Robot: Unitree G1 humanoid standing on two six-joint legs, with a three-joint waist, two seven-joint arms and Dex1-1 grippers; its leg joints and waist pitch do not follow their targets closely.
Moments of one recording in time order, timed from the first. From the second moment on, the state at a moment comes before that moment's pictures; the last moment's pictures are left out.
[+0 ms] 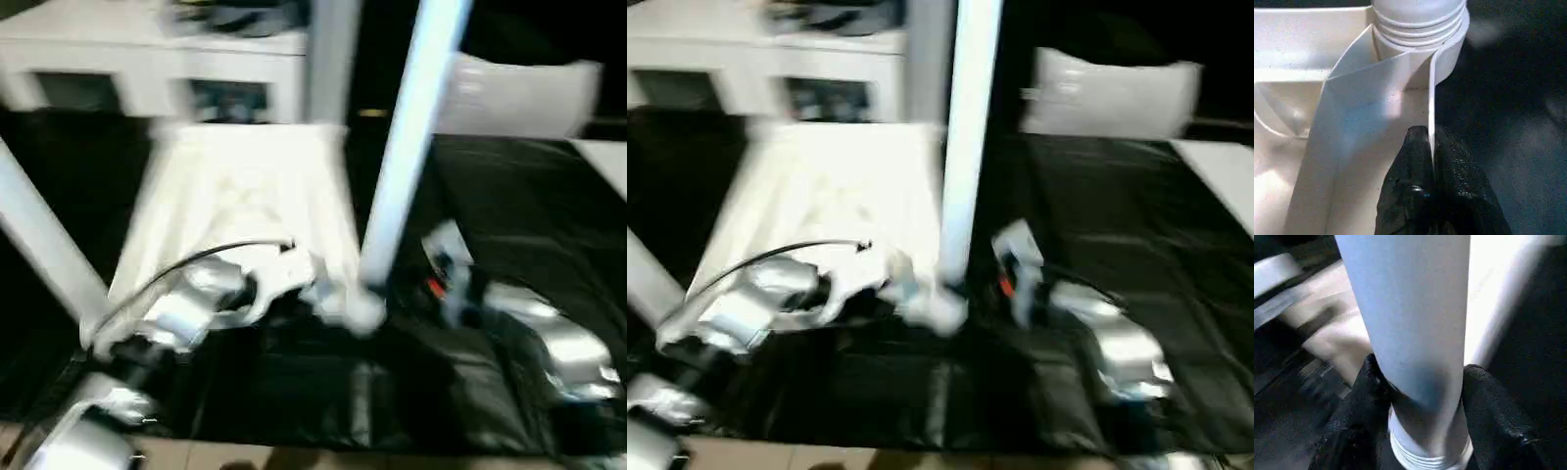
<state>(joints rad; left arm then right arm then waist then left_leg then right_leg) -0.57 0.24 -0.35 0.39 0.12 0.44 -0.94 -0.36 -0.23 0.00 0.07 0.24 0.65 0.61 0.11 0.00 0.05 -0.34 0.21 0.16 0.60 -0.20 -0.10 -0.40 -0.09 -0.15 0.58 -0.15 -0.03</state>
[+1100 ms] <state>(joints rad) -0.54 0.41 -0.43 0.38 0.05 0.13 -1.25 -0.31 -0.56 0.09 0.12 0.35 0.40 1.24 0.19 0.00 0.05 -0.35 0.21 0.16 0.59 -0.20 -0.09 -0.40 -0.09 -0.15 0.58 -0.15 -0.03</state>
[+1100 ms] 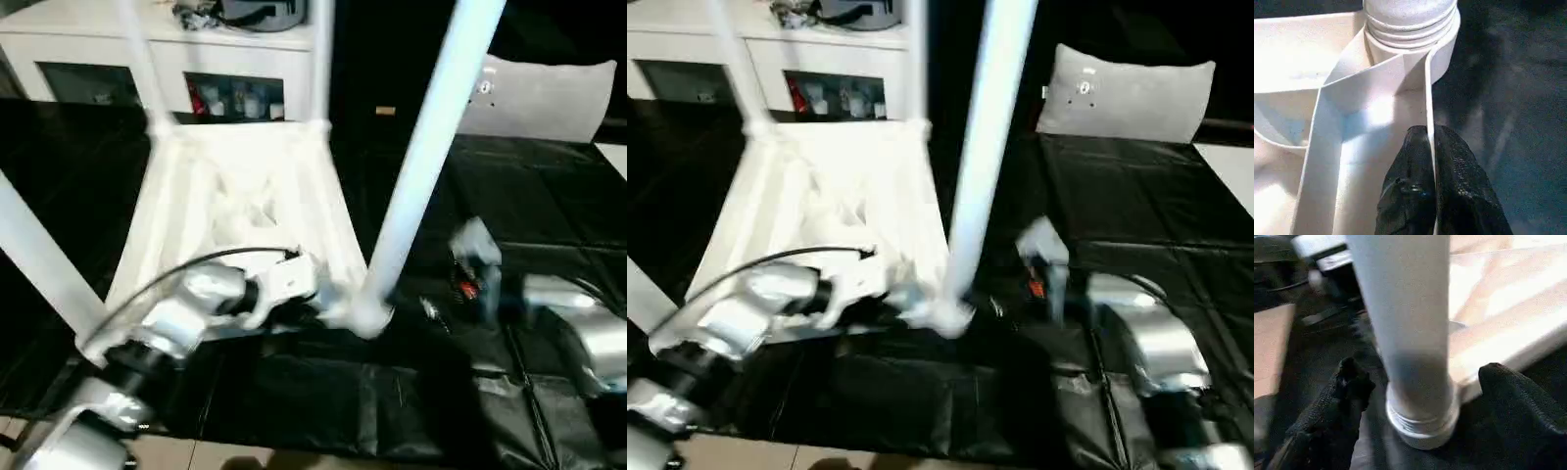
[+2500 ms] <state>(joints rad) -0.56 0.17 -0.33 0.34 0.10 0.54 -0.81 -0.39 -0.22 -0.01 0.21 0.24 0.49 0.60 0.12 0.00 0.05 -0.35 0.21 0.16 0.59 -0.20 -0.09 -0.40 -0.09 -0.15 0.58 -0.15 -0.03</state>
